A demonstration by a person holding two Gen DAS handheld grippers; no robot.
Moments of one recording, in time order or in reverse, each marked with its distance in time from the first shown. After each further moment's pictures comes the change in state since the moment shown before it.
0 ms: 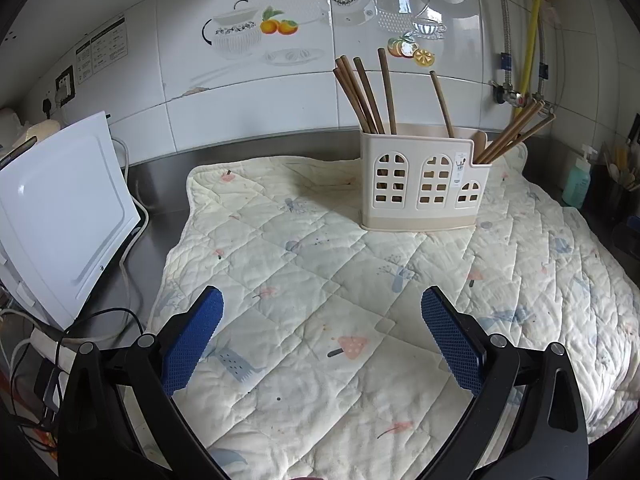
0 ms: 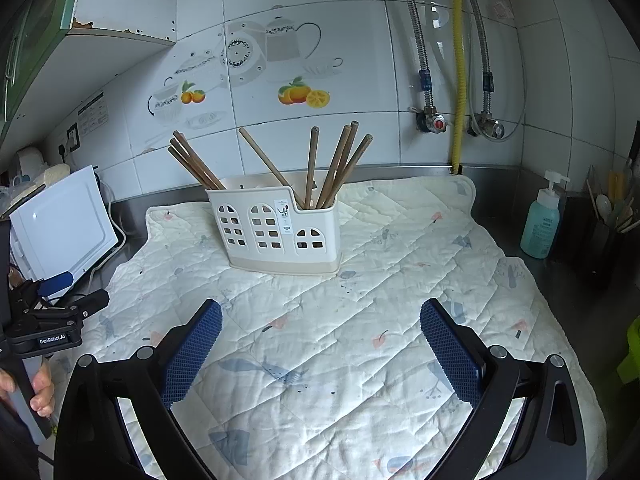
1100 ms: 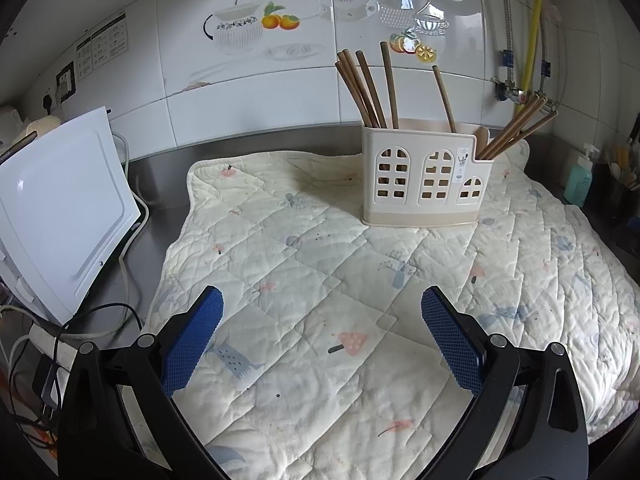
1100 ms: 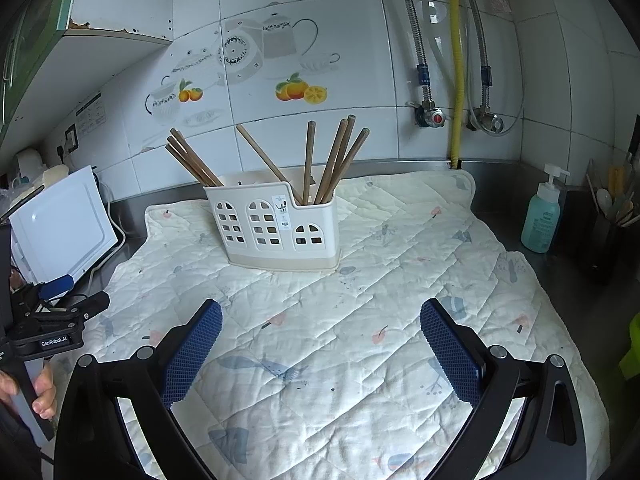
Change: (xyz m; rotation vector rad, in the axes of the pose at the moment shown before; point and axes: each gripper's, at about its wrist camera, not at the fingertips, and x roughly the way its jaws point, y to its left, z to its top) left arm 0.003 -0.001 -0.003 -0.007 0.011 0.003; right arm 0.001 -0.002 -0.001 0.008 0.013 0.001
